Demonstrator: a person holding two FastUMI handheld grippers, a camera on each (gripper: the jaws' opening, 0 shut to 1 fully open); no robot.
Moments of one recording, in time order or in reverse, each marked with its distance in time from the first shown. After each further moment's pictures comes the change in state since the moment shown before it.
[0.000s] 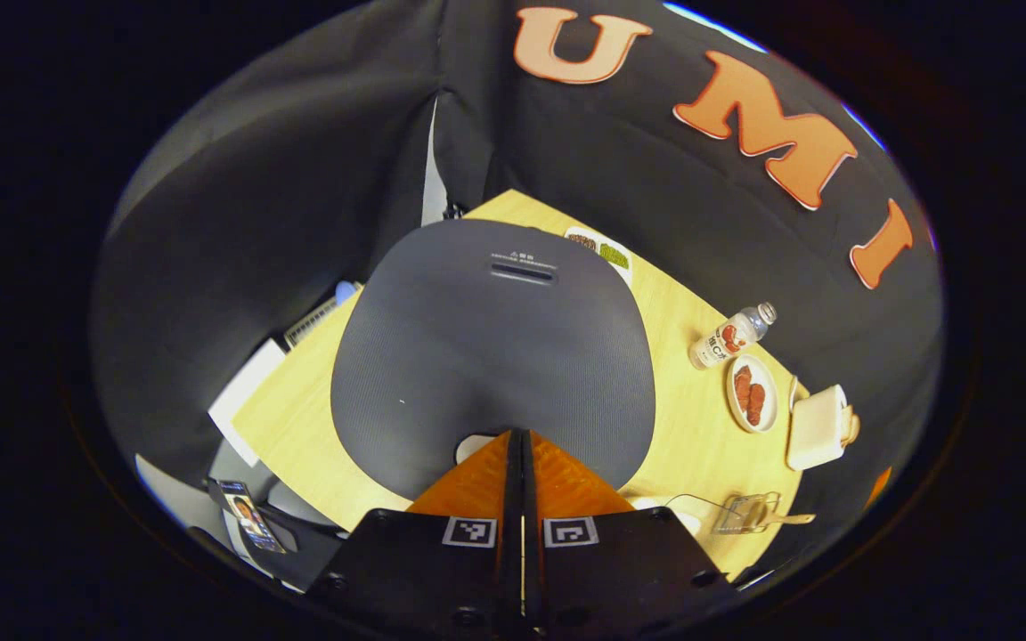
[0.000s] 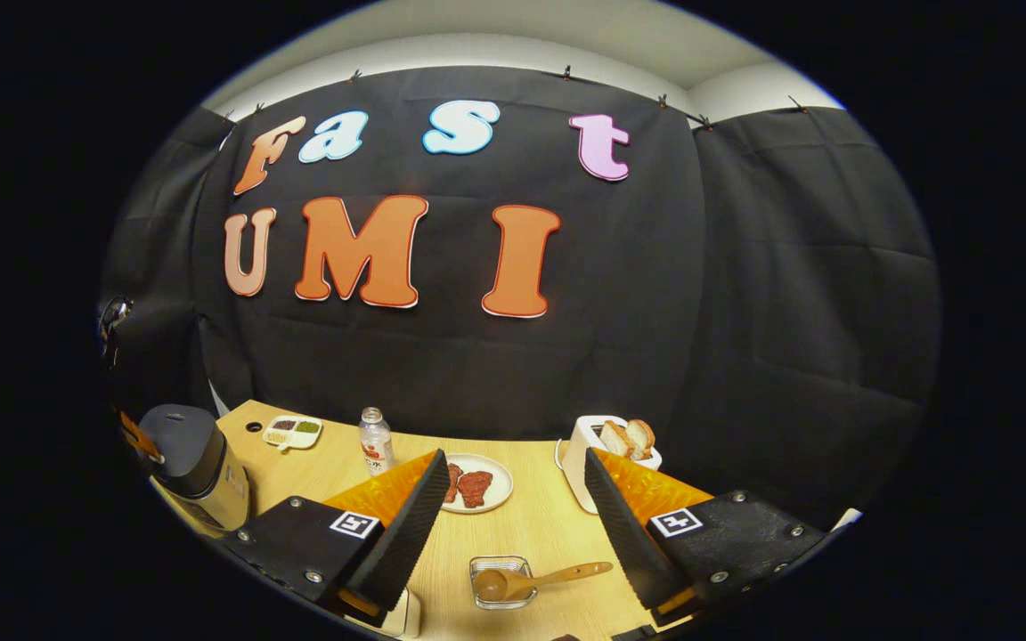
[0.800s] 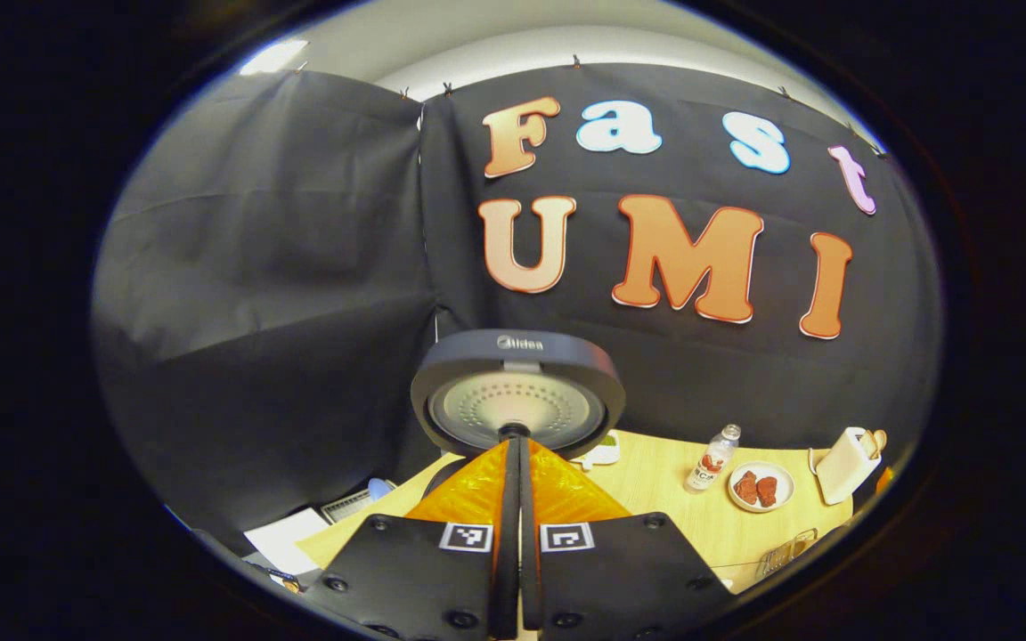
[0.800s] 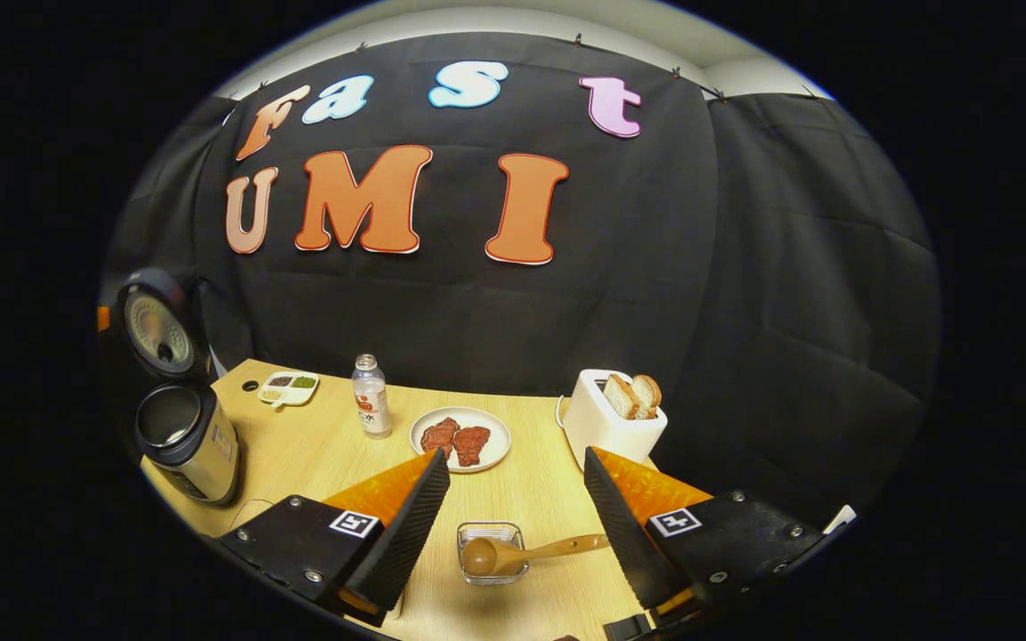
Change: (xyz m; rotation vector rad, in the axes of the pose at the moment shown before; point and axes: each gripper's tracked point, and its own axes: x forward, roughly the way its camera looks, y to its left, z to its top) left arm -0.149 -0.026 0.092 0.154 -0.746 0.049; right arm 0.006 -0.007 -0.051 -0.017 0.149 0.021
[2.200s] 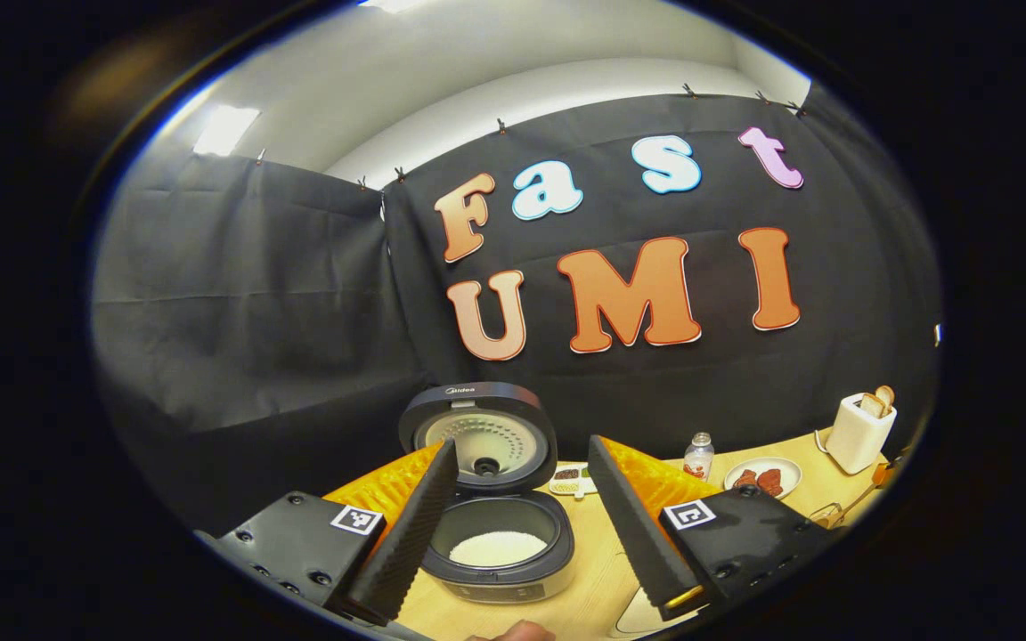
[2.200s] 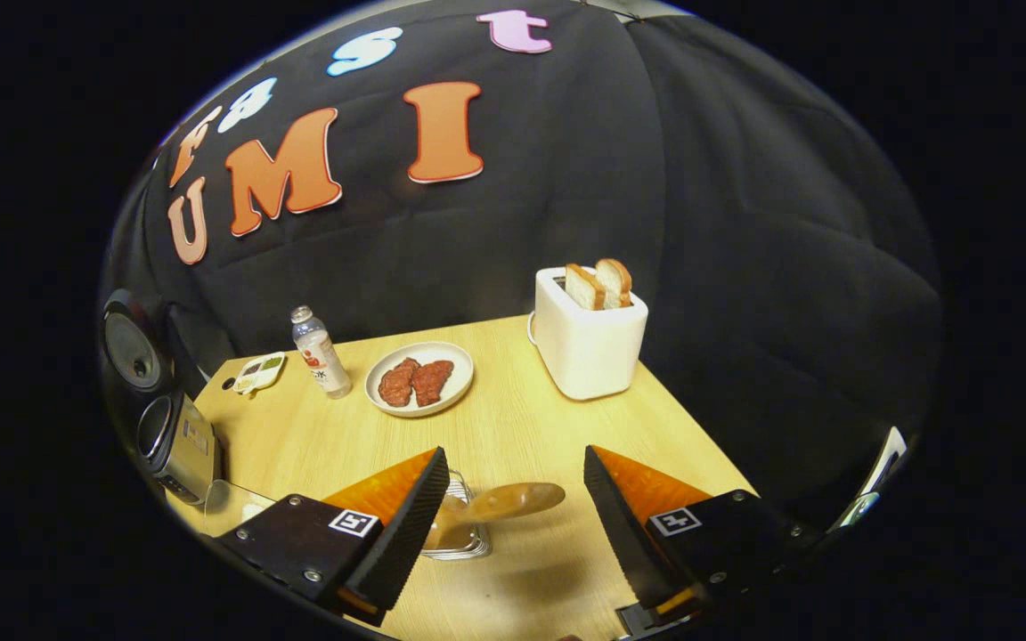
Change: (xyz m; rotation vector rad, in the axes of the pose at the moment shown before) left arm -0.089 -0.076 0.016 0.172 -0.191 0.003; right arm 0.052 -0.059 -0.120 0.237 0.247 -0.010
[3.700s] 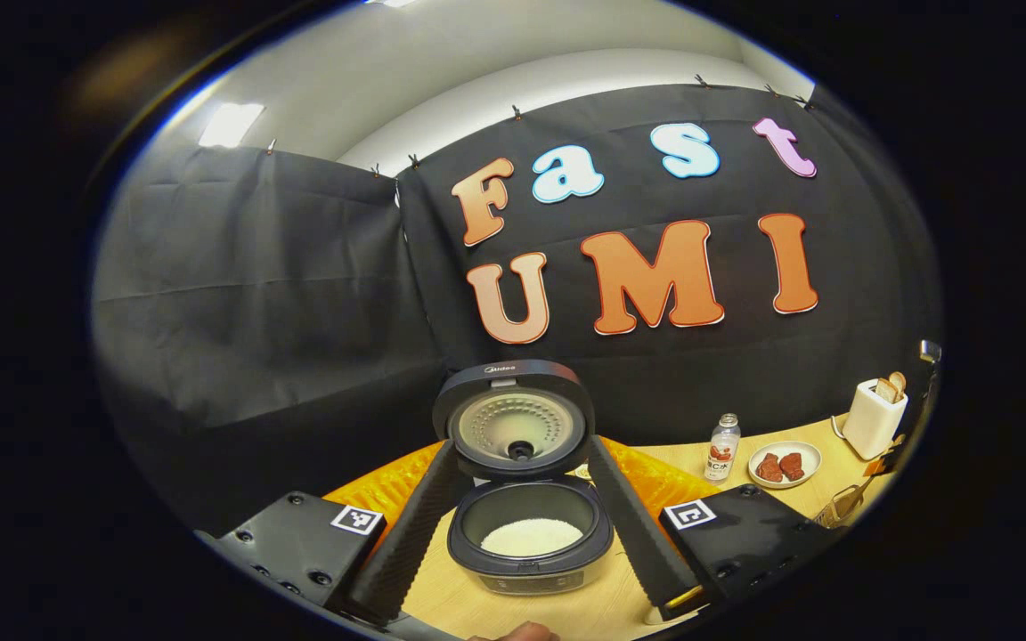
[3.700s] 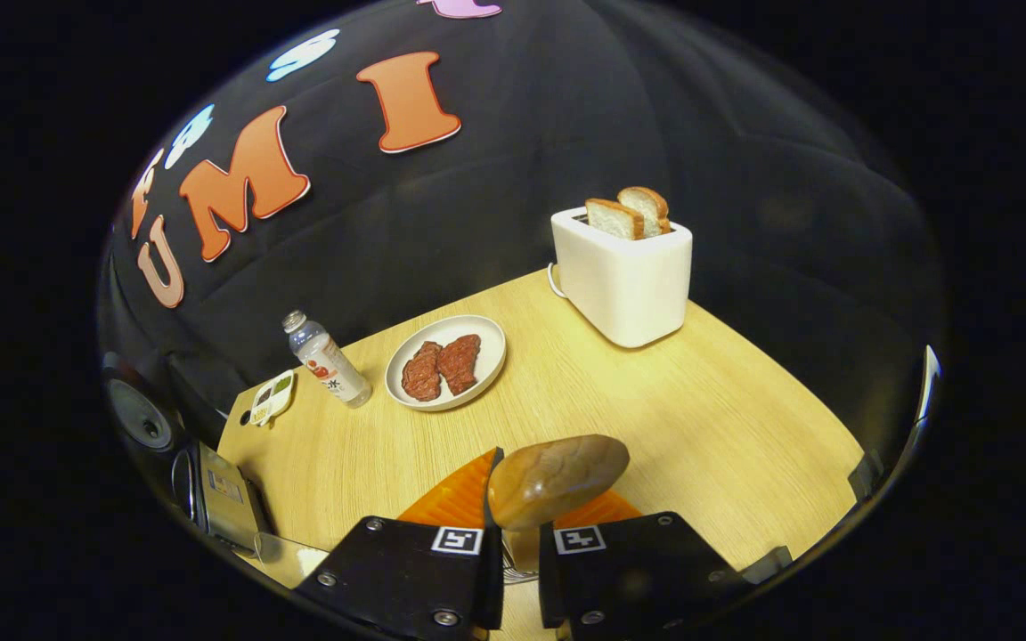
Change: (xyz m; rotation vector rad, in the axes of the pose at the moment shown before) left arm 0.007 0.055 -0.021 0.003 0.049 0.034; right arm 0.032 0.066 -0.005 0.158 0.082 -0.011
